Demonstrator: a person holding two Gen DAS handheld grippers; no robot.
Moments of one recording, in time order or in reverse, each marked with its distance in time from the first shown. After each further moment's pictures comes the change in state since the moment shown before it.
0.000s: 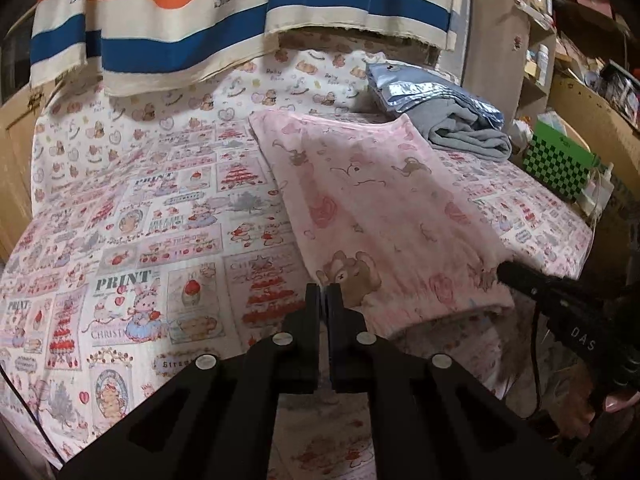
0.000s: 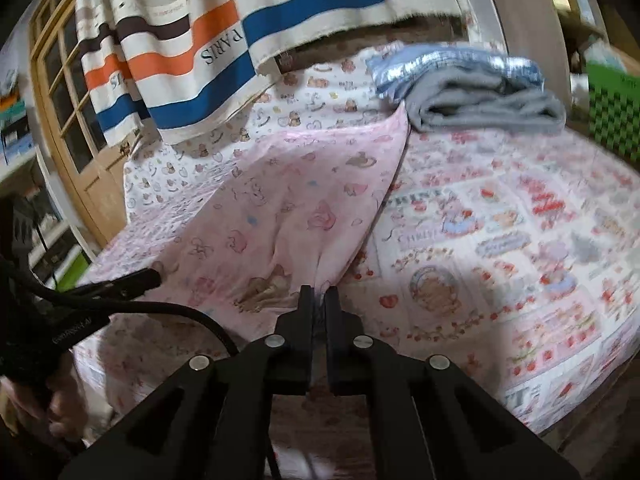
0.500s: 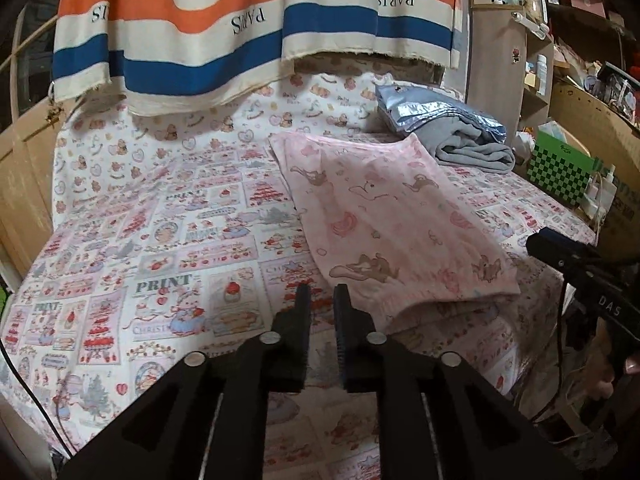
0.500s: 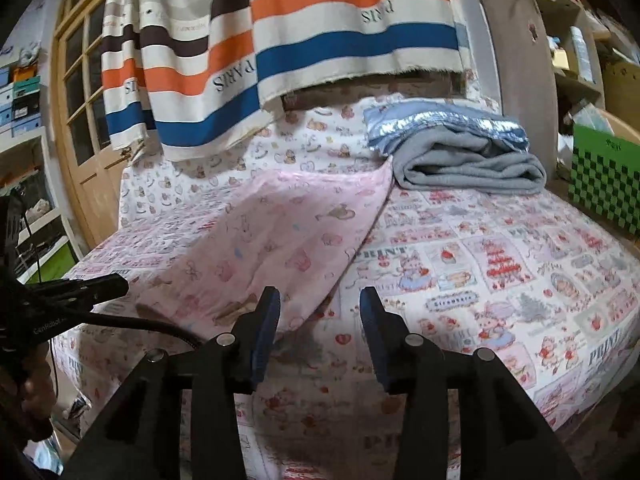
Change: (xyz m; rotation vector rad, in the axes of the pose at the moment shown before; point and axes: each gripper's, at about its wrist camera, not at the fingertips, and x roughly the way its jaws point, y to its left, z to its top) left arm -0.029 0.010 -0.009 0.004 -0.080 0.049; right arm -0.035 -0.008 0.011 -0.092 -0.122 -0.031
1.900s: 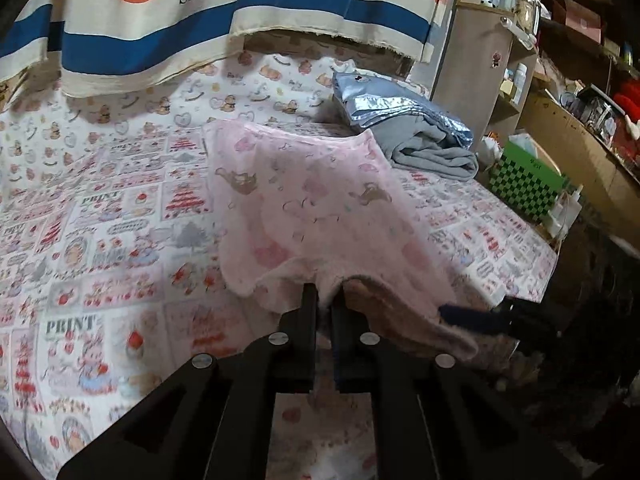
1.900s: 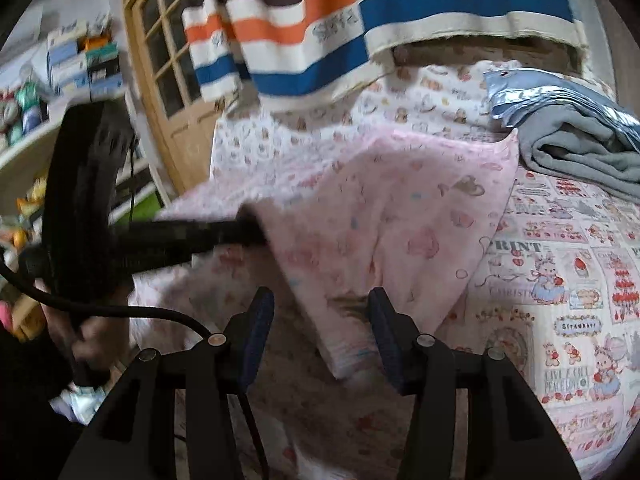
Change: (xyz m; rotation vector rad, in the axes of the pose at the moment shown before) left arm 0.050 -0.019 0.043 -0.057 0.090 -0.230; right arm 0.051 0.032 -0.001 -0.144 0.191 0.366
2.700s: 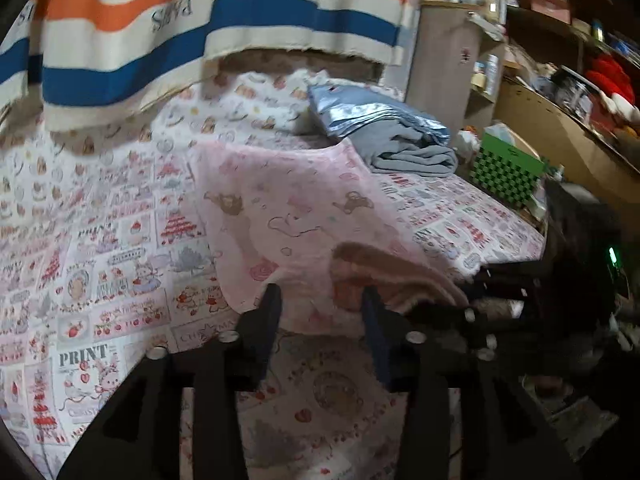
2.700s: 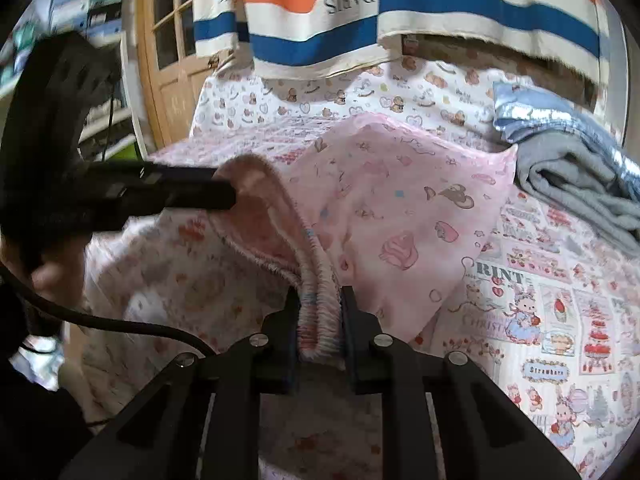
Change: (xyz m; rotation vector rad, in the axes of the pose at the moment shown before) left arm -0.018 -0.002 -0.002 0.118 -0.037 -0.053; right arm 0.015 -0.015 0.018 -0.077 0.071 -0.072
